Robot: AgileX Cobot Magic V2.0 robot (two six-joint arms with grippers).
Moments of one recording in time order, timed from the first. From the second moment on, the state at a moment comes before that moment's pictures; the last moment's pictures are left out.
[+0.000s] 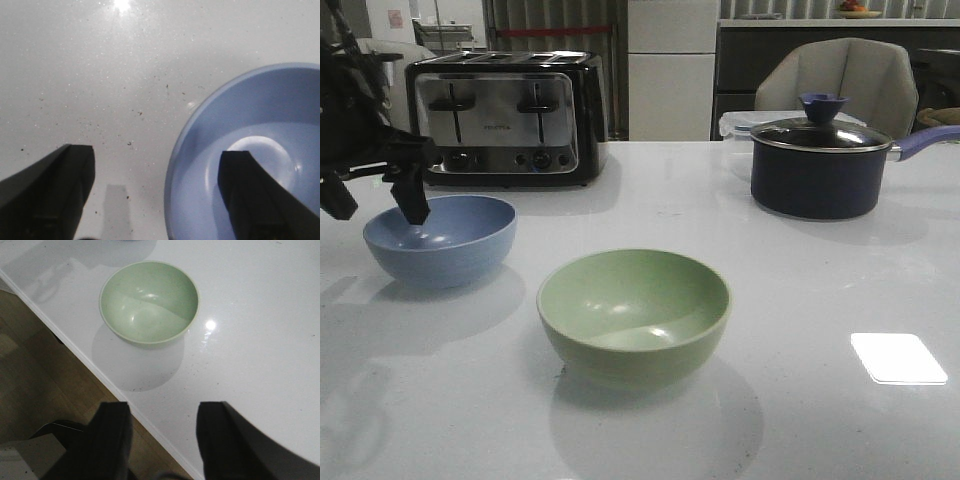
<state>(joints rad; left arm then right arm) -0.14 1.96 -1.41 -0.05 0.67 0.05 0.47 0.75 -0.67 0.28 0.72 -0.34</state>
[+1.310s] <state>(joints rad) -0.22 1.65 -1.44 -0.31 0.96 0.30 0.47 0.75 -0.67 0.28 0.72 -0.34</state>
